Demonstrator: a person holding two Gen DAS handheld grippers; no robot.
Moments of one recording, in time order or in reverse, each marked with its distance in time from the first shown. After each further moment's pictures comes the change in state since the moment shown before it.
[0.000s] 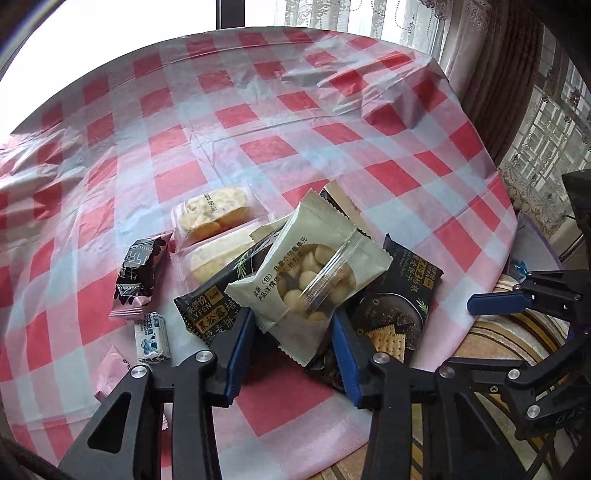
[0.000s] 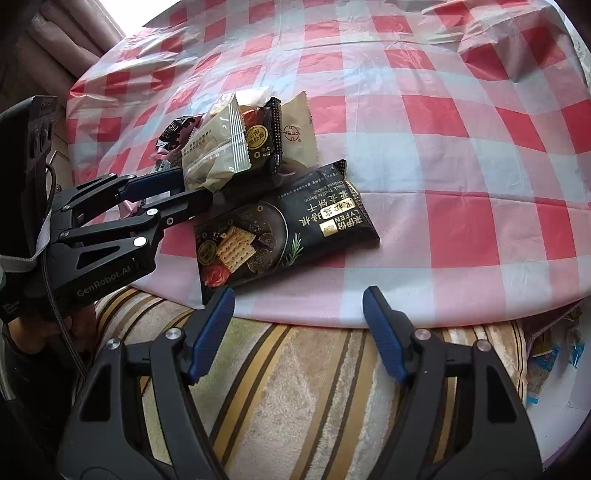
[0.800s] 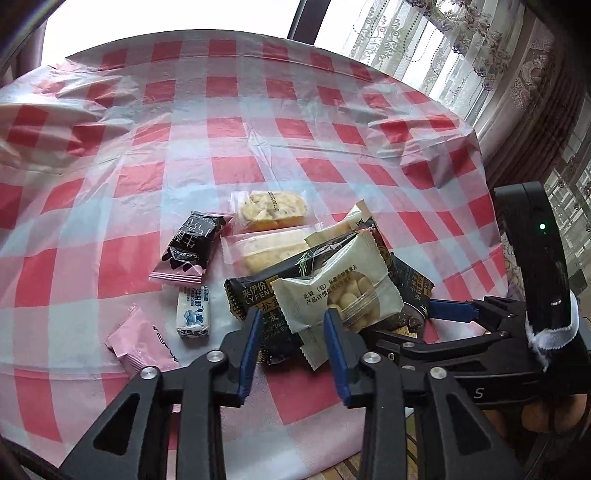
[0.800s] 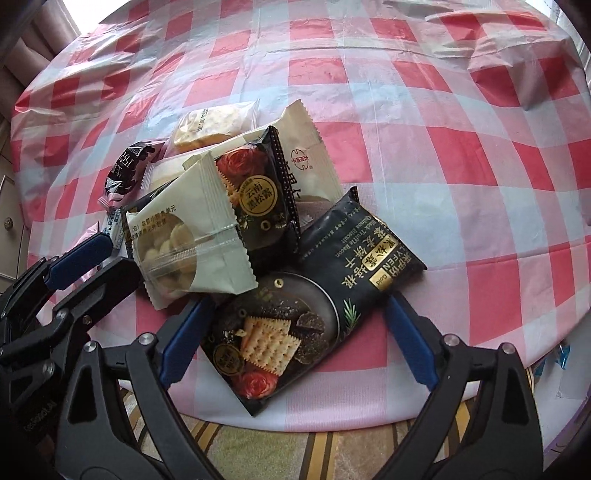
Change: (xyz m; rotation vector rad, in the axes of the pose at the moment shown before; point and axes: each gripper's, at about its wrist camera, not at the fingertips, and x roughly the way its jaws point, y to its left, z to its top) left arm -0.019 0.051 -0.017 -0.267 -0.098 -0.062; right arm 0.051 0.039 0.060 0.040 0.009 -0.196
